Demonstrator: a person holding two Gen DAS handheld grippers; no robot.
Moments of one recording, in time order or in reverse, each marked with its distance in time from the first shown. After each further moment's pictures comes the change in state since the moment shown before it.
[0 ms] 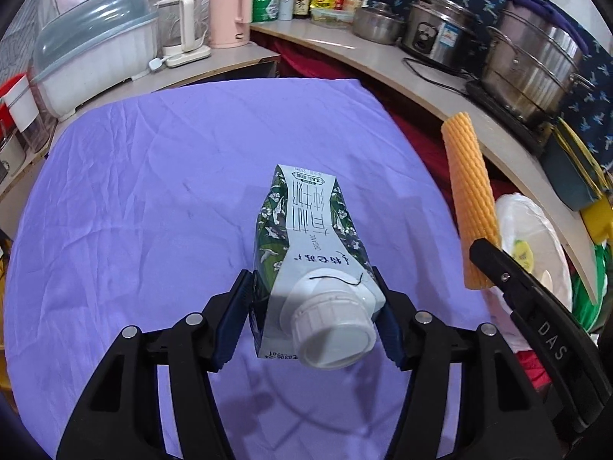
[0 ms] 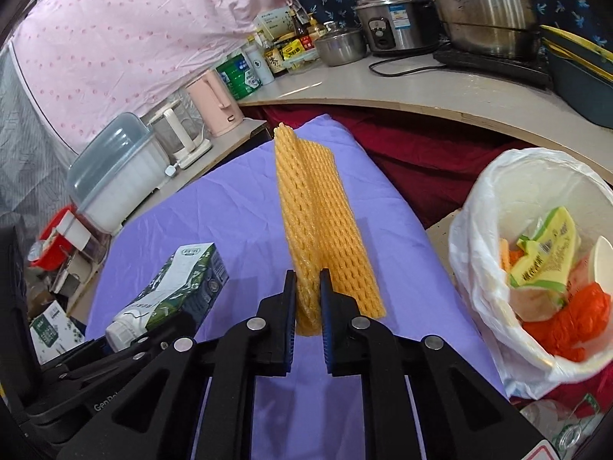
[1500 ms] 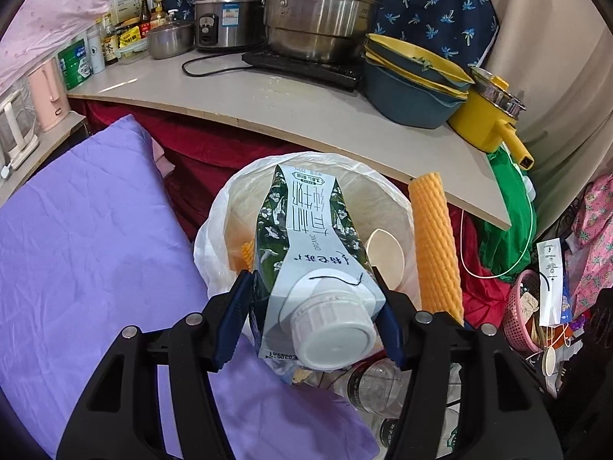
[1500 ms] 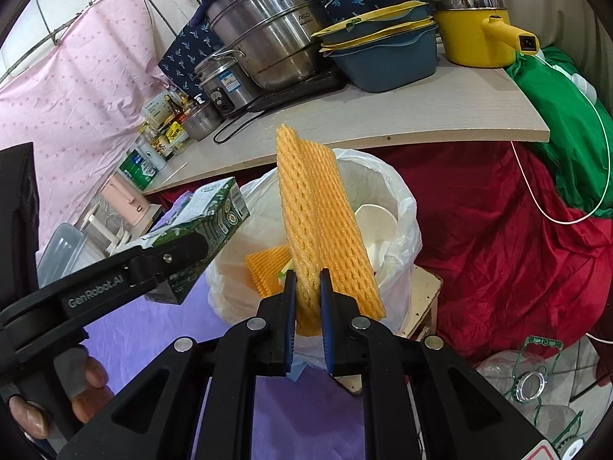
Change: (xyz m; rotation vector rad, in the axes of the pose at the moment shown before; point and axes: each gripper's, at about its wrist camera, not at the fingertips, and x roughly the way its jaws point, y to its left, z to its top) left arm 0.002 -0.262 -0.024 0.385 0.017 -0.313; right arm -0.137 -0.218 -0.042 0.335 -0.173 -0.191
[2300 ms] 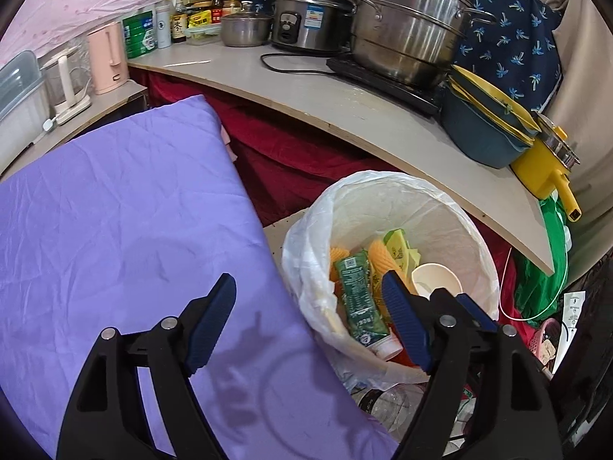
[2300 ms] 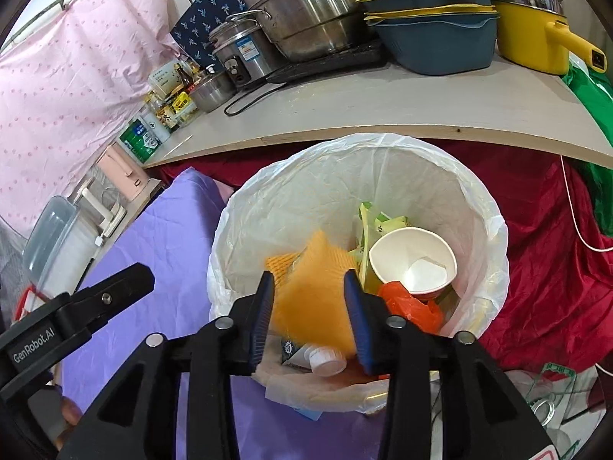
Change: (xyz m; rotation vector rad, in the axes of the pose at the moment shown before) left arm -0.005 0.072 -0.006 -0.176 -0.048 0.137; right arm 0.068 0.040 0.011 -0.090 0.062 0.003
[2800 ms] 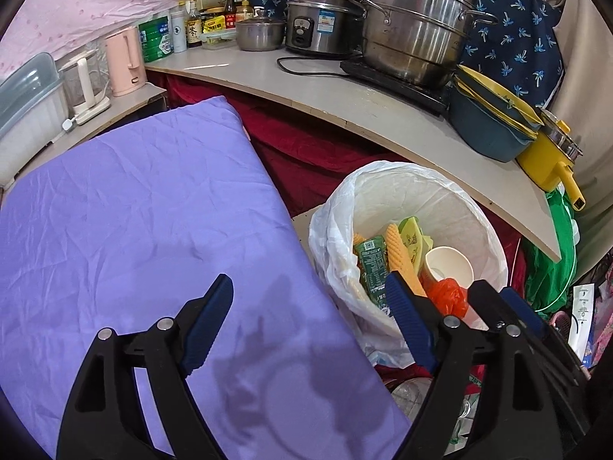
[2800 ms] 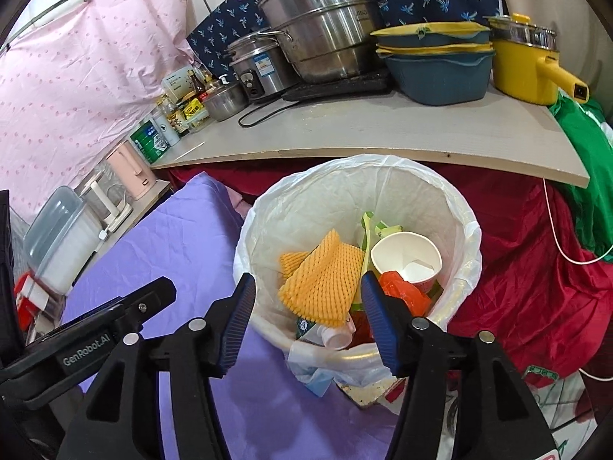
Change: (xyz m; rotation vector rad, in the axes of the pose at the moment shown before) left arm -0.029 0.012 -0.023 0.012 -0.021 0.054; right arm -0.050 0.025 -0.017 -0.067 -0.060 -0.027
